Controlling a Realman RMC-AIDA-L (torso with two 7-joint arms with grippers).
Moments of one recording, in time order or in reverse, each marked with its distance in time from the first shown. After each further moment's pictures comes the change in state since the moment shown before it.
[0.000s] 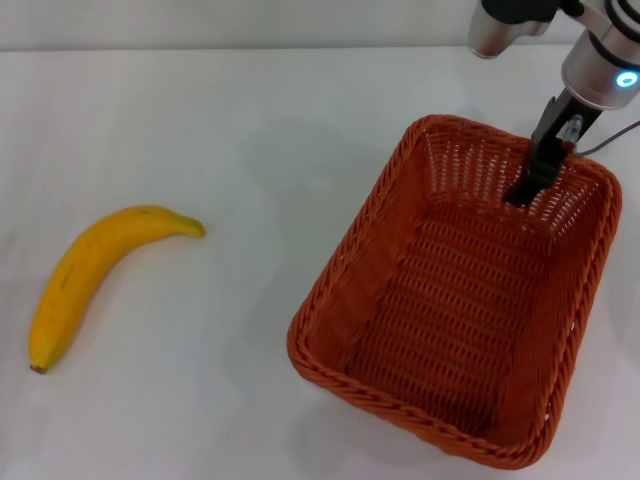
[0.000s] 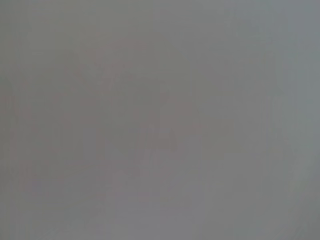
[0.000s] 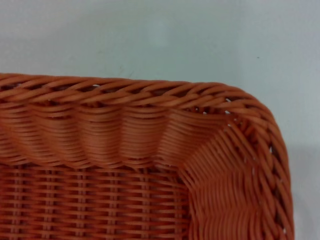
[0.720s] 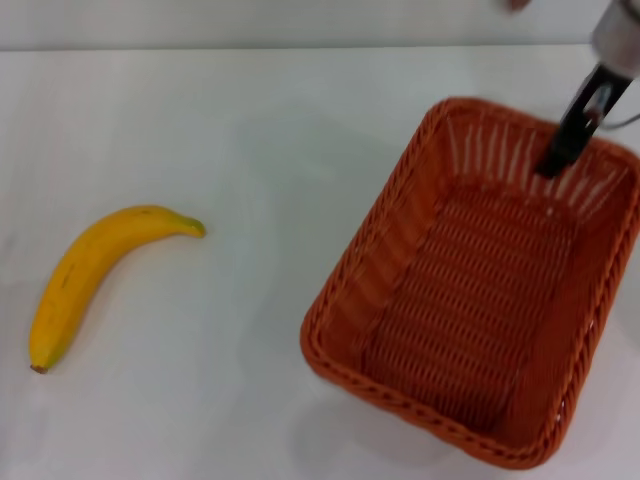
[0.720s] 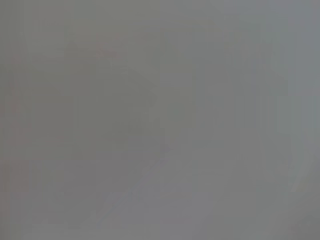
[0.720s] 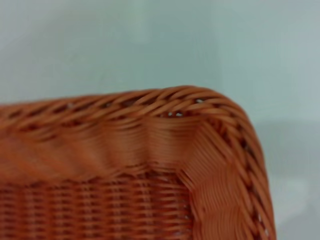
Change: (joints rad) left arm 0.006 -0.001 0.000 0.018 0.001 0.000 0.004; right arm 0.038 -0.047 0.074 -0.025 -0.047 -0.123 0.110
